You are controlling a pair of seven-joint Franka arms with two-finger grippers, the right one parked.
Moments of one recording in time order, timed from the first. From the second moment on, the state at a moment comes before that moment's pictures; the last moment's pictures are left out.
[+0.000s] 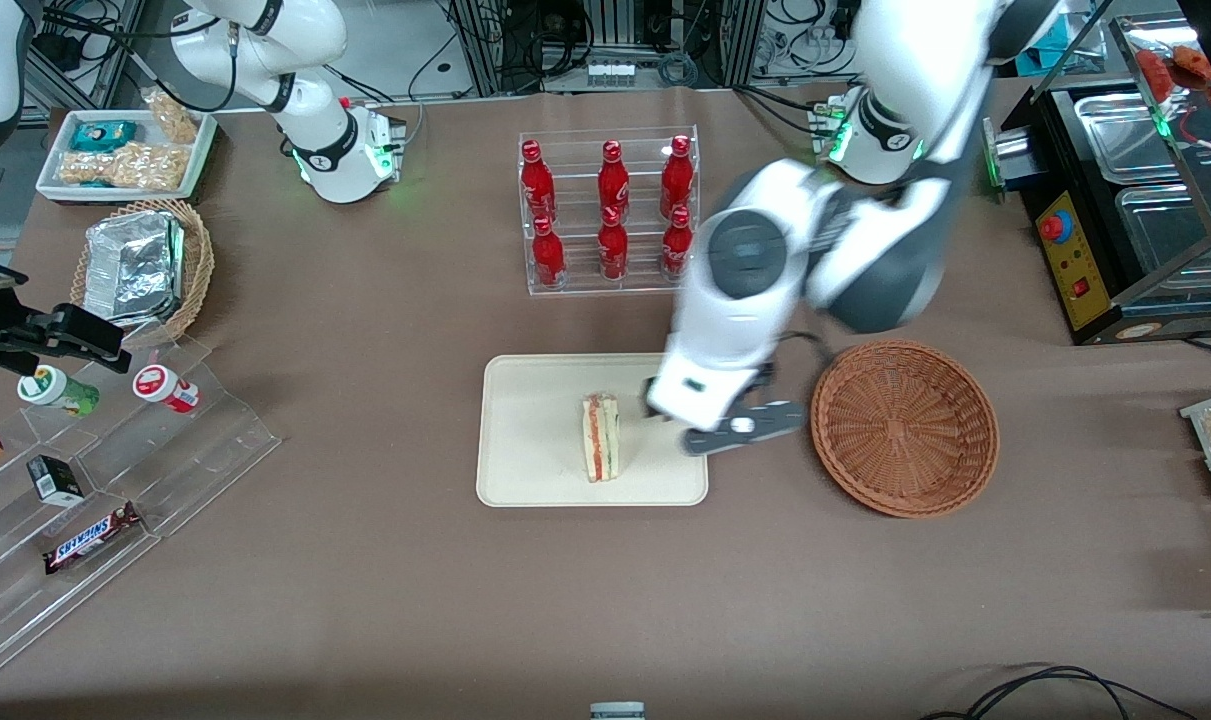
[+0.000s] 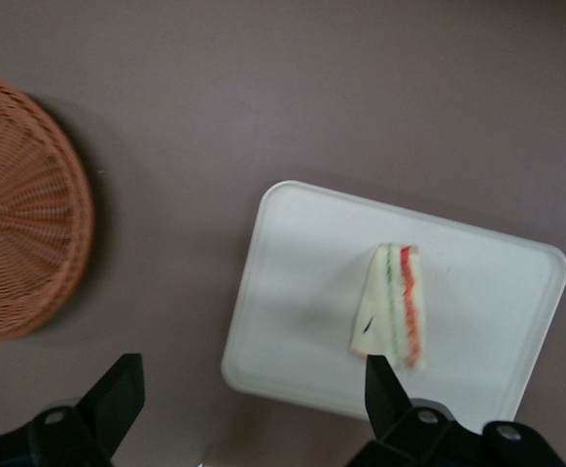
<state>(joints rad) -0.45 0.53 -0.13 -1.17 0.03 1.69 -0.78</state>
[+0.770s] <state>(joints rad) 0.11 0.22 -0.12 -1.31 -0.07 1.23 -0.02</state>
